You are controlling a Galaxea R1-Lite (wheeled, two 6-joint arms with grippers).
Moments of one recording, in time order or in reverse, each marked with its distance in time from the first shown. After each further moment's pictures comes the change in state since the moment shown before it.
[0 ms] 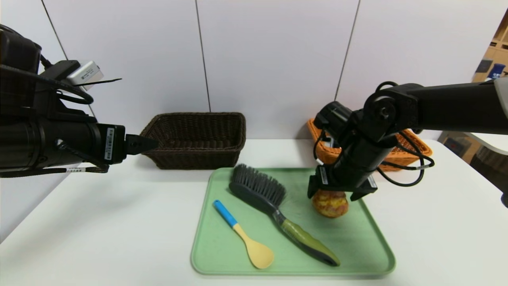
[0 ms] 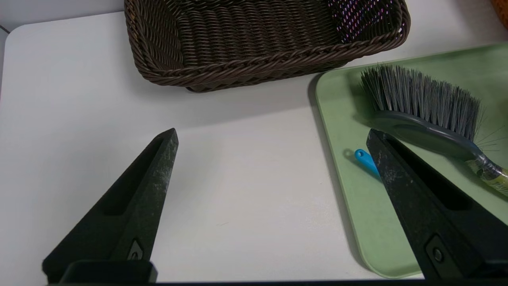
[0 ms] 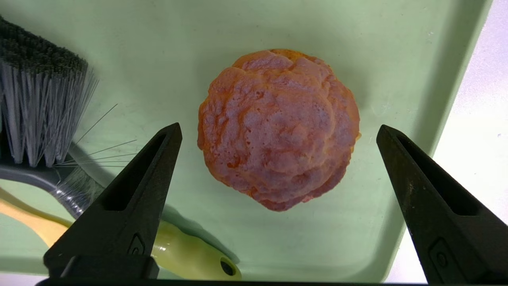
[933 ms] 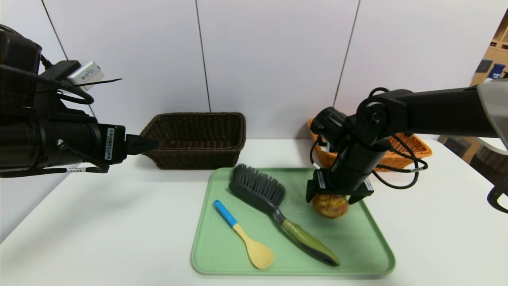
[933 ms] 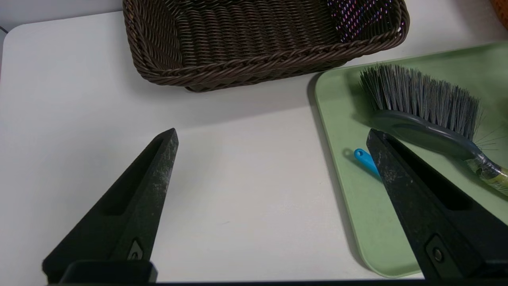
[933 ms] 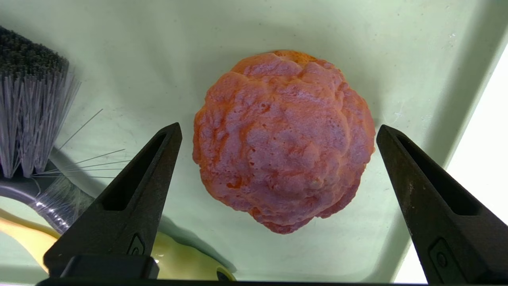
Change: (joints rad) left arm 0.000 0.001 -0.001 0.001 -0.003 0.000; right arm 0.003 0.028 0.001 -0.001 0.002 -0.014
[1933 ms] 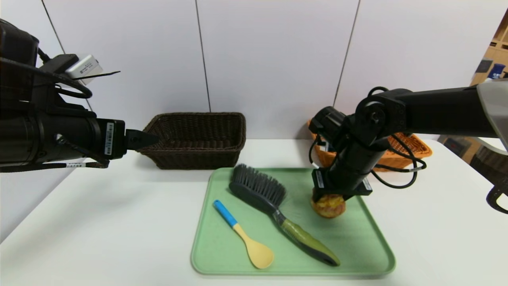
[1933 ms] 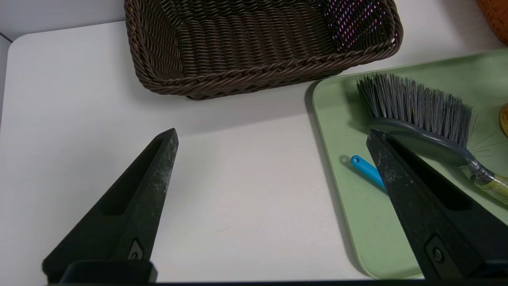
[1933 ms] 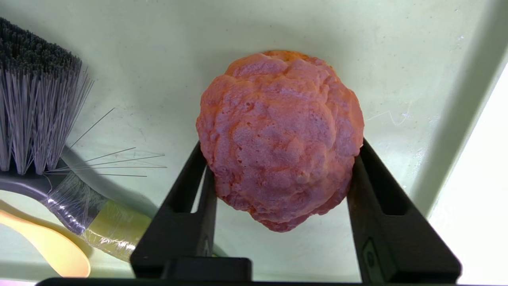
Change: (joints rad) left arm -0.003 0.002 -0.023 0.002 0.001 0.000; right arm 0.006 0.004 -0.009 0.006 0.007 0.003
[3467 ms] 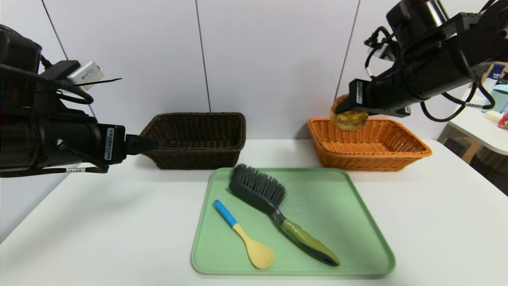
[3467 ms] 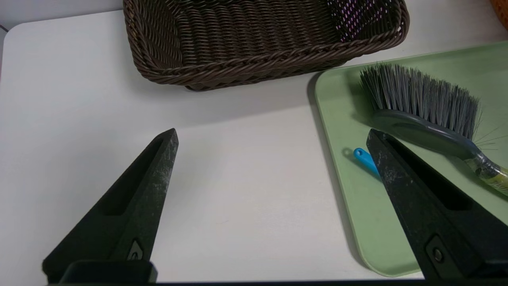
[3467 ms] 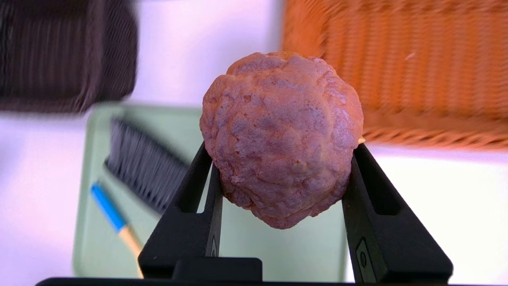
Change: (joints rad) left arm 0.001 -0.003 0.020 0.005 0.001 -0.002; right arm -0.137 -0.222 -0.230 -0.165 -0.023 -0.129
